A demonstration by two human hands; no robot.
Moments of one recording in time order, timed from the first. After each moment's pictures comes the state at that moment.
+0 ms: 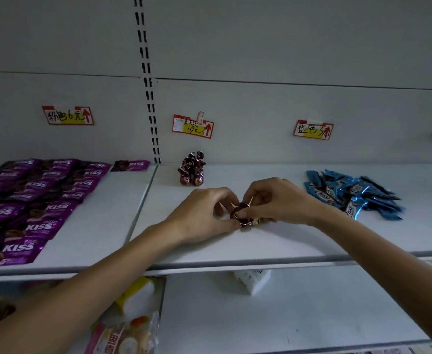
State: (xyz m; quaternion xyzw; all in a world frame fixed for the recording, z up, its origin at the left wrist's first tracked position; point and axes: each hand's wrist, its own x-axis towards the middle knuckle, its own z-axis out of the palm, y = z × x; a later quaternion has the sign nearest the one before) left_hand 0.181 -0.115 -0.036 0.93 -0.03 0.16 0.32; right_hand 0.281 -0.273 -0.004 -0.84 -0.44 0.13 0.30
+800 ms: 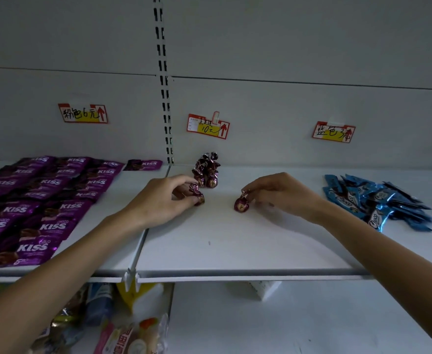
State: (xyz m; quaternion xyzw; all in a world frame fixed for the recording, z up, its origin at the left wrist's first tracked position) left_hand 0.161 -0.036 -0.033 0.93 0.10 0.17 0.30; right_hand 0.301 -0.243 -0.014 -0.81 -0.40 0.16 0.40
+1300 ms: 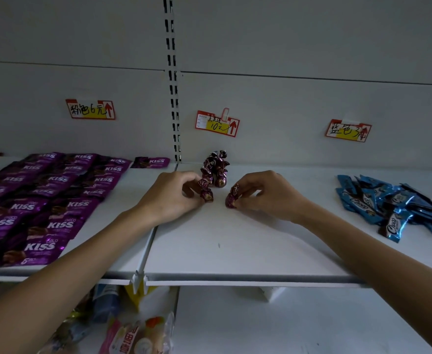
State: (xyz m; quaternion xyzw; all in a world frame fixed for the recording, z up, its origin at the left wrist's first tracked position) left_hand 0.172 -0.029 -0.037 0.92 0.08 0.21 0.32; right_hand 0.295 -0.207 -0.026 -0.80 -0.47 0.08 0.37
